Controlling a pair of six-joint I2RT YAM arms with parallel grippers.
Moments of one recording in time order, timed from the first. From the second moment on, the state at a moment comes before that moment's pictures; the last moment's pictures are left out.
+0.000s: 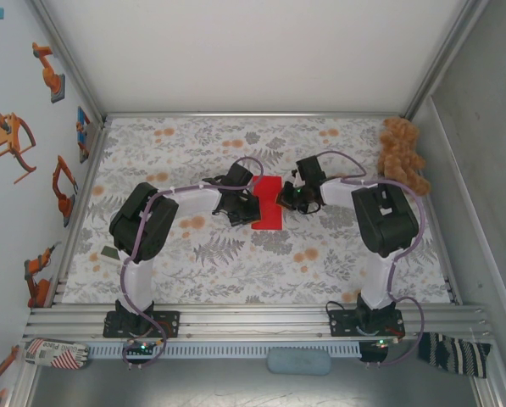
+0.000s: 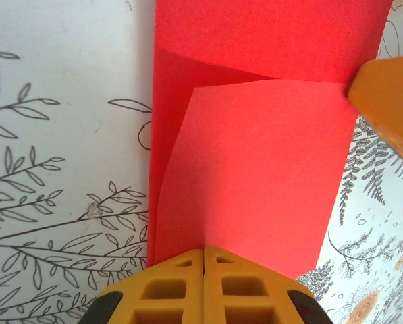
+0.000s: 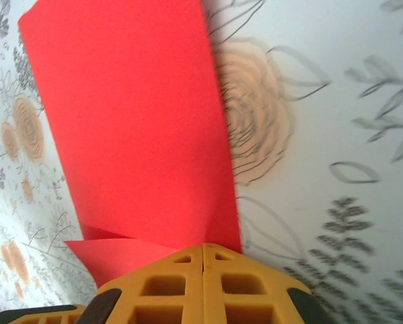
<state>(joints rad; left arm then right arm) -0.72 2.00 1.24 -0.39 0.33 -0.80 0.39 1.94 1.09 -0.18 -0.46 0.71</state>
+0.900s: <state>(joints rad) -0.72 2.00 1.24 -0.39 0.33 -0.80 0.49 1.94 1.08 -0.18 -0.49 0.68</state>
